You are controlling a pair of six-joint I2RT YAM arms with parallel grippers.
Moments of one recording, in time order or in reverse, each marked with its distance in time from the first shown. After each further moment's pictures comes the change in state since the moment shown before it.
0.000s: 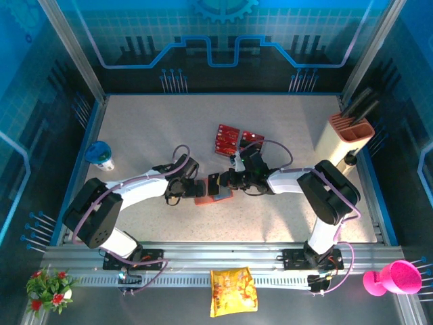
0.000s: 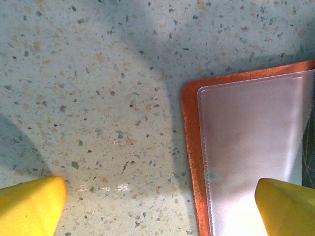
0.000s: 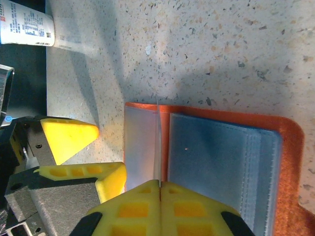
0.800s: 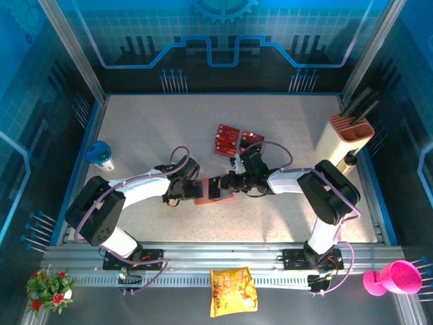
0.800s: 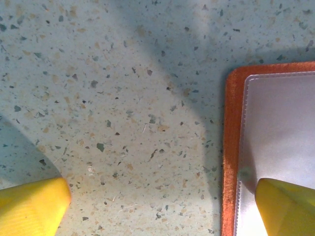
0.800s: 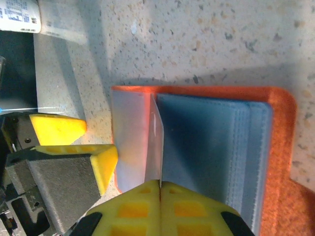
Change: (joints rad) left arm -0.005 0.030 0.002 -0.053 -0.033 -0.086; right arm 0.000 0.000 0.000 -0.072 -0.019 -0.029
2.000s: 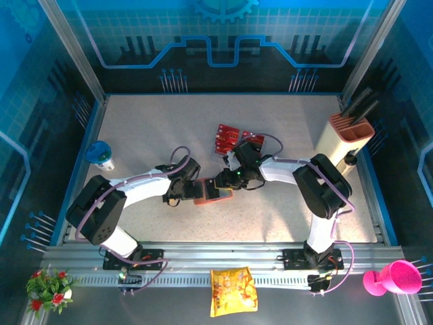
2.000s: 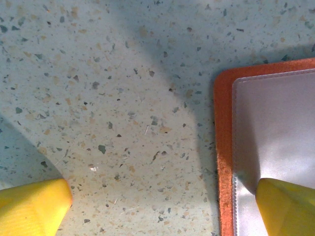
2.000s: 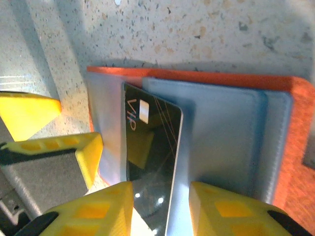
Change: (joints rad) left arm -0.001 0.010 0.002 0.000 -0.007 0.005; right arm 0.000 0.069 0.238 -0.407 -0.010 -0.196
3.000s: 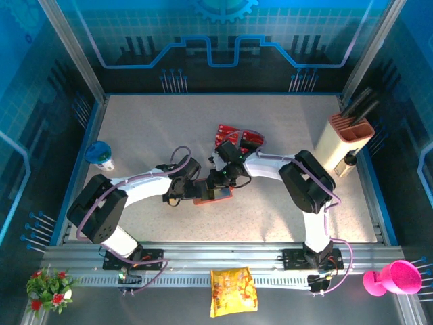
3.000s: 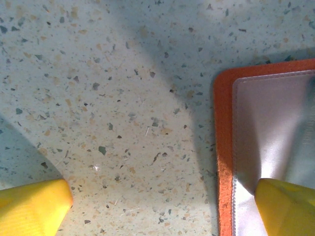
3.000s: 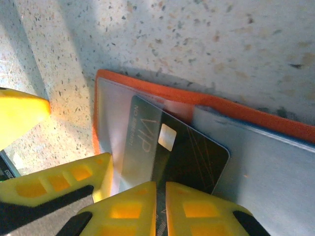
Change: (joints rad) left arm 0.000 0.011 0.011 -0.010 -0.003 0.000; right arm 0.100 0.151 0.214 -0.132 0.060 -0.053
